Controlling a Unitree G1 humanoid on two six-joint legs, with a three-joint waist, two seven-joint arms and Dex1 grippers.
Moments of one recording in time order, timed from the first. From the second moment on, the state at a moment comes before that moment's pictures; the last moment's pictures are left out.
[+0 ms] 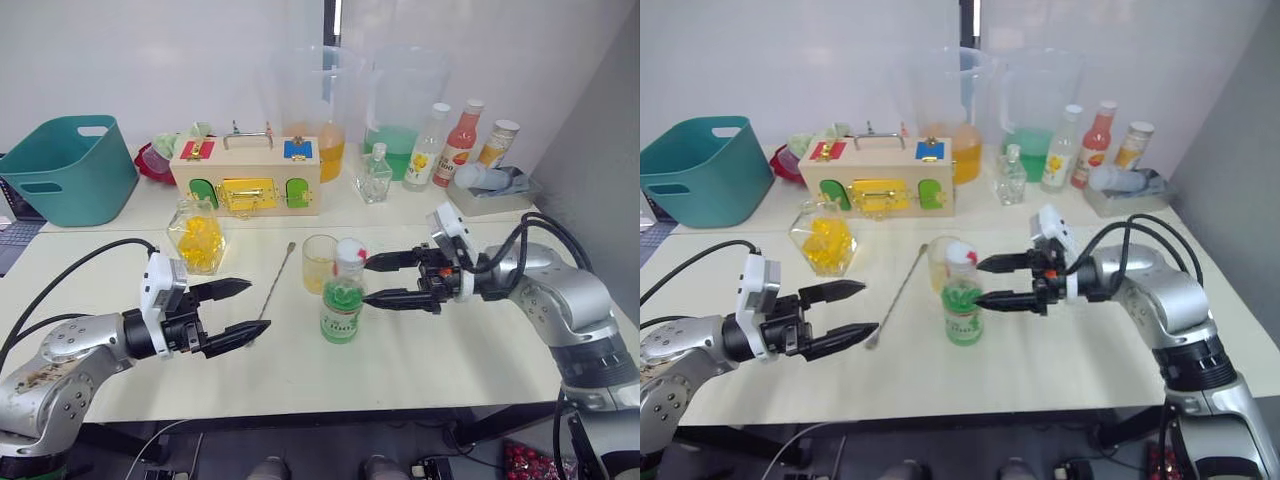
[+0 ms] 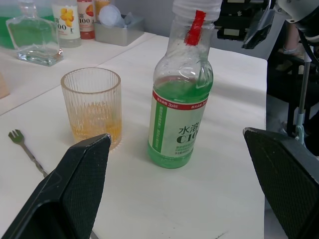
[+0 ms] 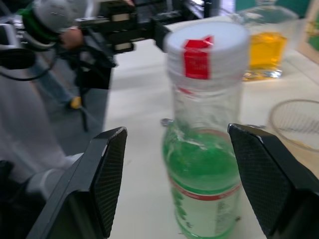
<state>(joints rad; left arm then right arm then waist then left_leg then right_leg) -0.08 0.78 0.31 -0.47 -0.81 0.59 -0.96 -0.72 -0.75 0.13 -0.04 0.67 0.58 1.34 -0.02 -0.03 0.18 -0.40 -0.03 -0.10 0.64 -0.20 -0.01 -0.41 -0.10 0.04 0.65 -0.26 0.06</state>
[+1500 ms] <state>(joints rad) -0.08 0.80 0.29 -0.53 -0.84 0.61 -0.90 -0.74 -0.57 0.09 -0.09 0.62 0.64 1.30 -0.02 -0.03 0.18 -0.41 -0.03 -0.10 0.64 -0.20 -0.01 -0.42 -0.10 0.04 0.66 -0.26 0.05</state>
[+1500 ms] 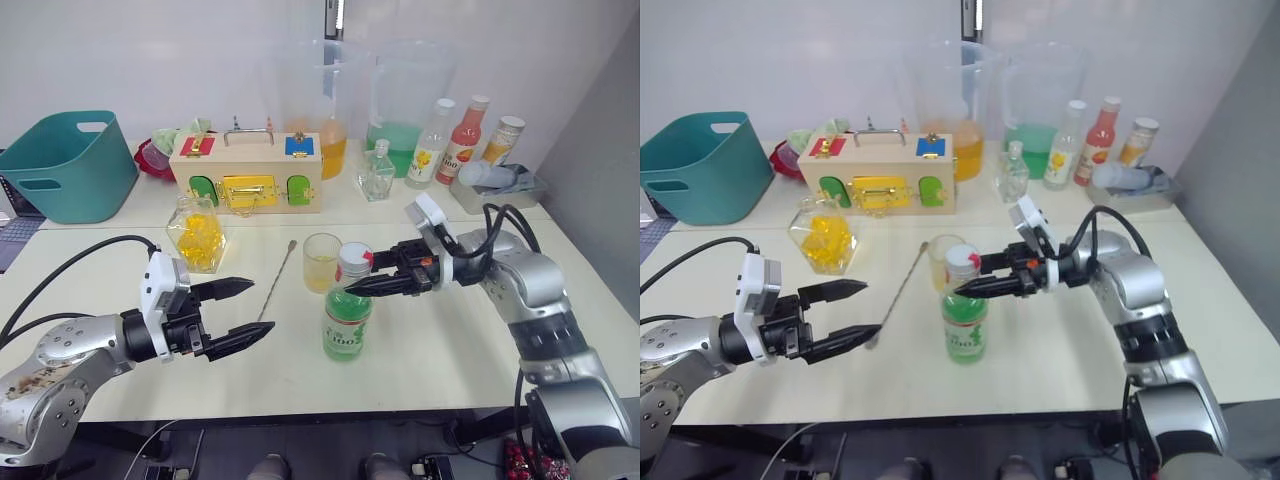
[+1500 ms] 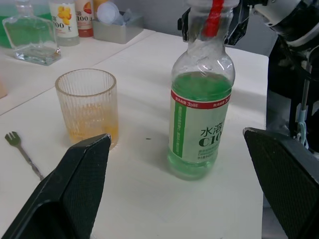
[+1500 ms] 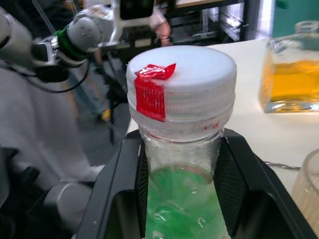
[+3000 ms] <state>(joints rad) -0.35 0.83 0.17 -0.35 -0.86 0.62 -1.17 -0.43 -0.97 -0.23 -0.36 0.90 0.85 1.19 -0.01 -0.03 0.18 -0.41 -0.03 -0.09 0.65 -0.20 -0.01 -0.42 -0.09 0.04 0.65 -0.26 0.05</state>
